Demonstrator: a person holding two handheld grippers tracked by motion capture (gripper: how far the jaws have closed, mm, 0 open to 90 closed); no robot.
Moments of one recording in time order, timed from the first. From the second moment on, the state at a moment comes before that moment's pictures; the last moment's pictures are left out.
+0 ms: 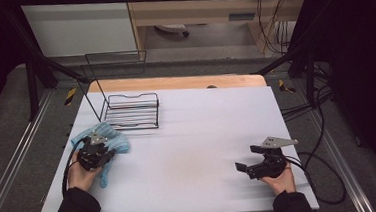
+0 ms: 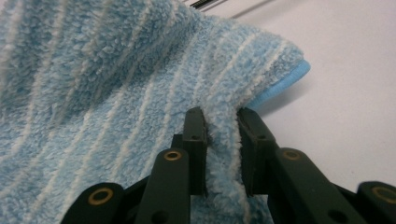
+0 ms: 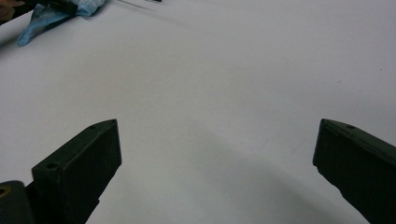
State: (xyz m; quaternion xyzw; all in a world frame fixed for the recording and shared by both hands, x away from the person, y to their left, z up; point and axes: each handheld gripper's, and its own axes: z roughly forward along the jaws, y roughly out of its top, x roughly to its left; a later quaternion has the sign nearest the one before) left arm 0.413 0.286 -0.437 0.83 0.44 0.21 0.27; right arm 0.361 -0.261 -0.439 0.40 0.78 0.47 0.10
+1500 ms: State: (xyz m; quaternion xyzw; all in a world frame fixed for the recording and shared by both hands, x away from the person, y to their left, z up) left arm 0.366 0.213 -0.417 0.84 0.39 0.09 0.37; right arm 0.360 -0.261 -0.439 0.39 0.78 0.47 0.09
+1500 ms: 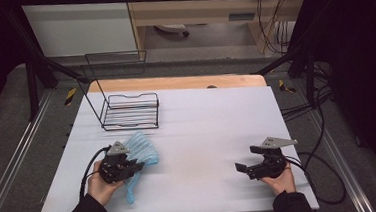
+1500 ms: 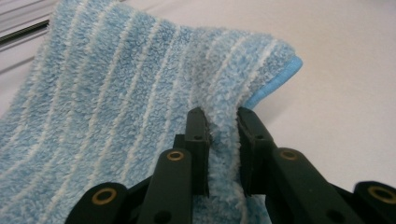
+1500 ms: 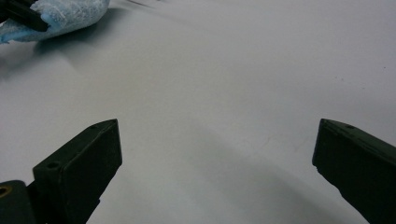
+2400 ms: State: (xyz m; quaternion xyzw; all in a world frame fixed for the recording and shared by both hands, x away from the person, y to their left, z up) left arm 0.344 0.153 -0.428 0.88 0.30 0.05 0.37; right arm 0.360 -0.260 -0.440 0.39 0.79 0.47 0.09
